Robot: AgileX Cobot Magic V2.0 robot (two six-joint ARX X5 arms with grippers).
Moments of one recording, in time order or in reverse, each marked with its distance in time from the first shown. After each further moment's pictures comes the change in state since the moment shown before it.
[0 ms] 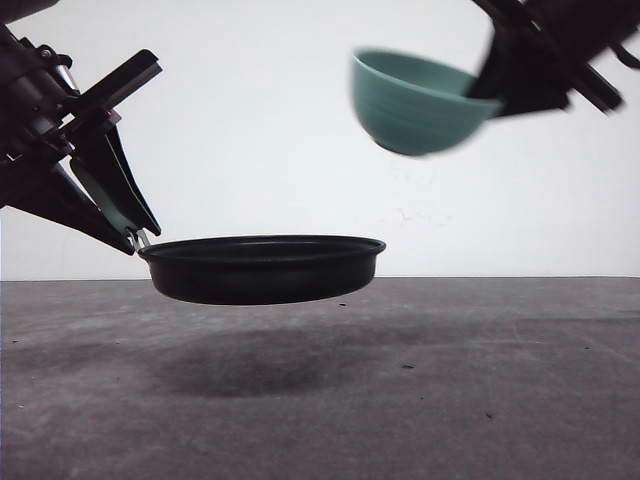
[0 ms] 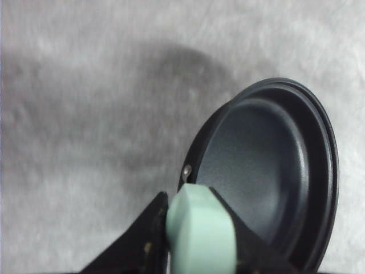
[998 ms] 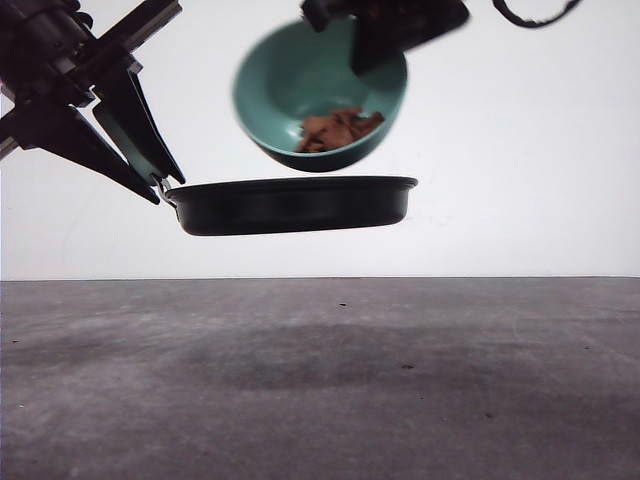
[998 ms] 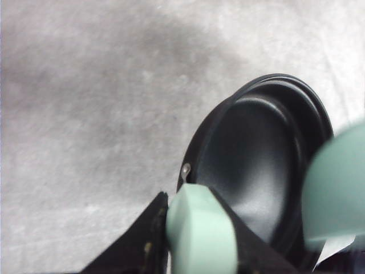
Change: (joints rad) left arm -0.036 0.000 0.134 -0.134 0.047 -0.036; right arm 0.542 0.061 0.000 0.207 0.783 -0.719
